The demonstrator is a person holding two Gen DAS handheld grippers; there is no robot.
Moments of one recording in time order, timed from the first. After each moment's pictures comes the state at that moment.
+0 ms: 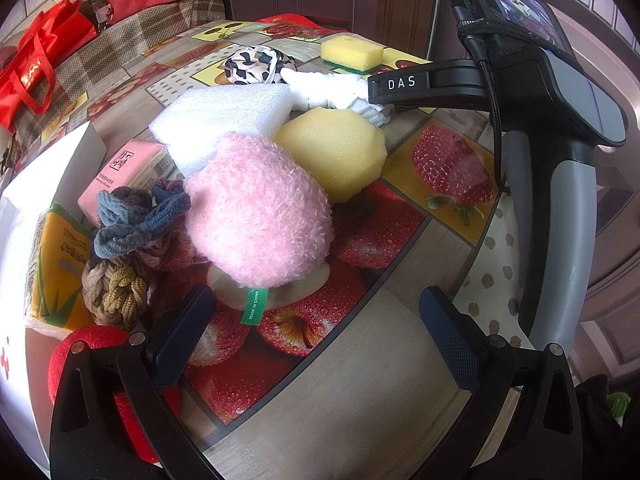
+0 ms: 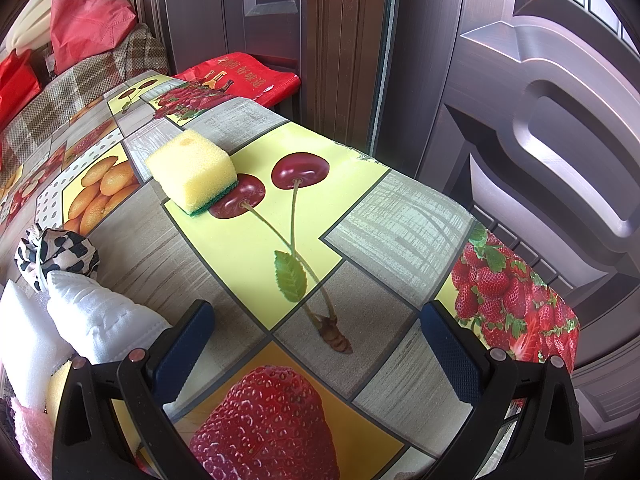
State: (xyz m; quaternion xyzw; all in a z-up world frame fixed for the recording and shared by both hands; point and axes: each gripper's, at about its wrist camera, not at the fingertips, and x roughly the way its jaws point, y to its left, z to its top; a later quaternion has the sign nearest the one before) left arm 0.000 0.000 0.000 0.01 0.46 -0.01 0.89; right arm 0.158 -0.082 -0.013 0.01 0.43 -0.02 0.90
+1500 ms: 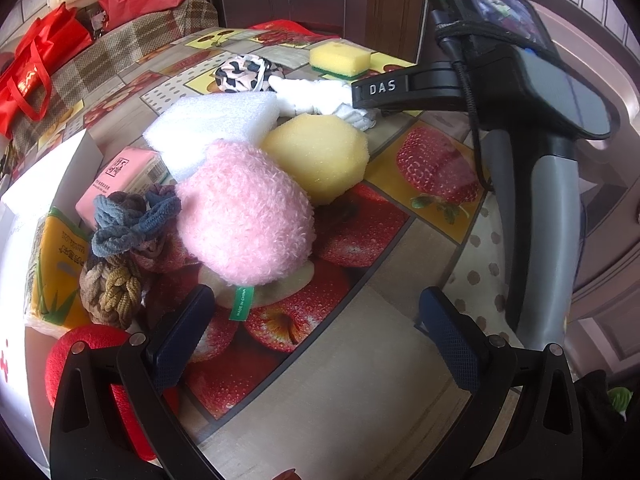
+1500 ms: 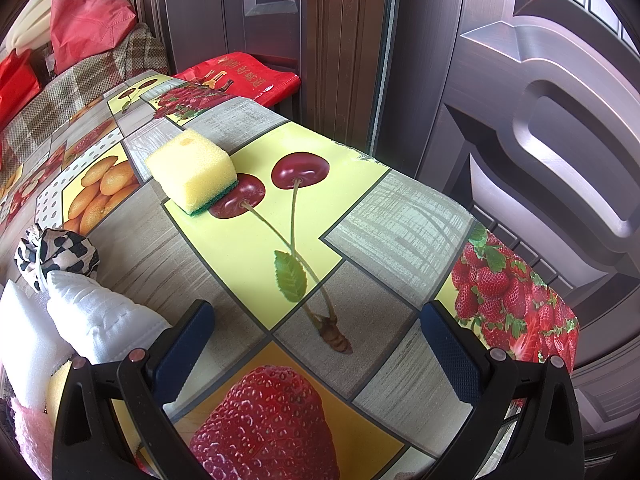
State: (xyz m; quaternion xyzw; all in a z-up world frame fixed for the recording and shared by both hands) left arm -0.008 -0.009 0.007 0.00 0.45 -0.03 0.89; right arm 0.158 -0.082 -0.013 0.01 0.43 -0.02 0.90
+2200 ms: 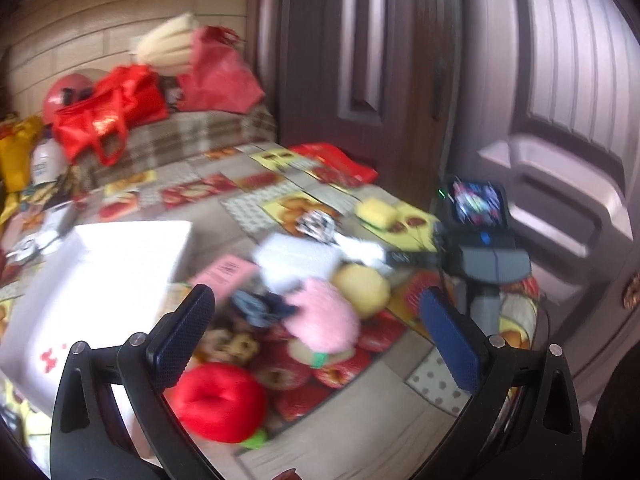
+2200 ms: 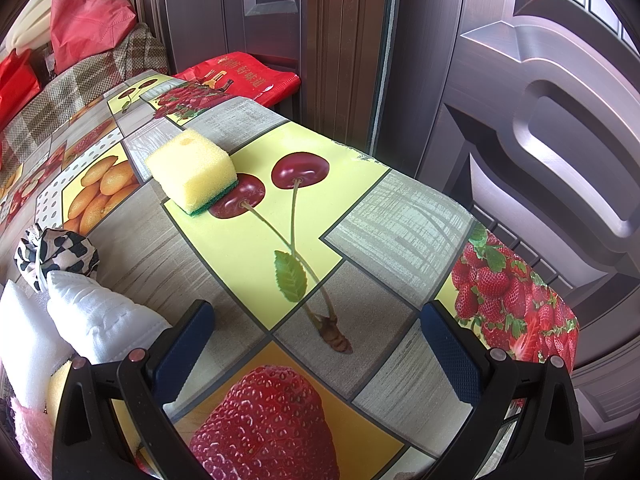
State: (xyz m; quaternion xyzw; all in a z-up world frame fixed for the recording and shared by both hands) left arm -0.086 0.039 0.110 -0.06 0.25 0.05 0.97; right arm 0.158 -0.082 -0.013 0.01 0.43 -0.02 0.90
